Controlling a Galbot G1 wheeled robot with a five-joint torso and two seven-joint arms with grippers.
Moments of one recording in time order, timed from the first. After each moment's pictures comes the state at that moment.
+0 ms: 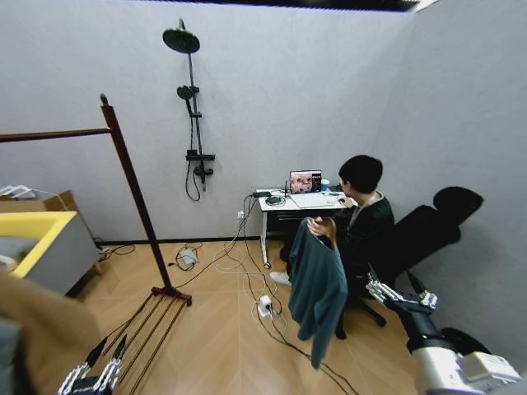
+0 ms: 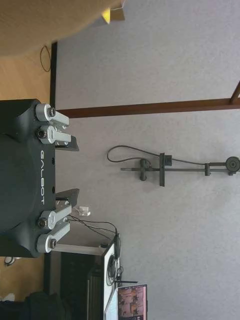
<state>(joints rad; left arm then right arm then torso) 2.02 -1.40 -0.95 -2.42 -0.44 0.00 0.09 -1.70 1.25 0.89 2.50 0.57 -0.06 0.29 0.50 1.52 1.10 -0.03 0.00</state>
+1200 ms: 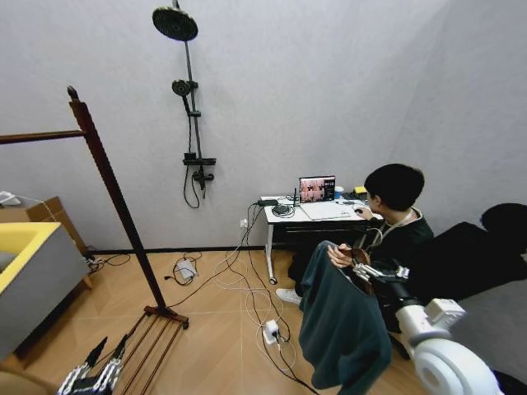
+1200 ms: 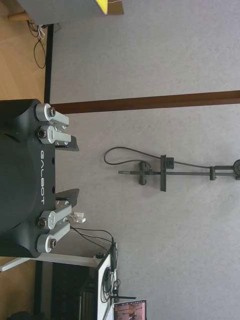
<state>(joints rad) 2.02 -1.40 -0.95 -2.42 -0.44 0.00 0.09 -1.45 1.00 0.85 2.24 0.73 -0.21 0.24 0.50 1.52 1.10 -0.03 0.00</state>
